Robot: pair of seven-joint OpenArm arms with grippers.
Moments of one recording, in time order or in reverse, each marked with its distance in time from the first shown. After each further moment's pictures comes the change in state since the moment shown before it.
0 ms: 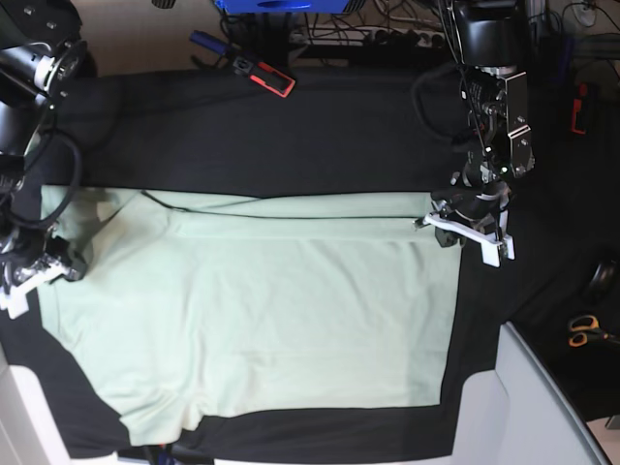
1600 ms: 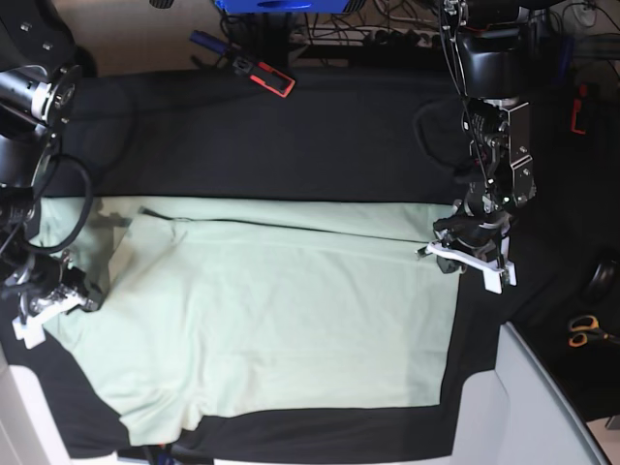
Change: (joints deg) left arm -6.4 -0.3 -0.2 -4.8 0.2 0.0 -0.2; right arm 6.2 0.1 -5.0 -7.4 -0.1 0.0 5.3
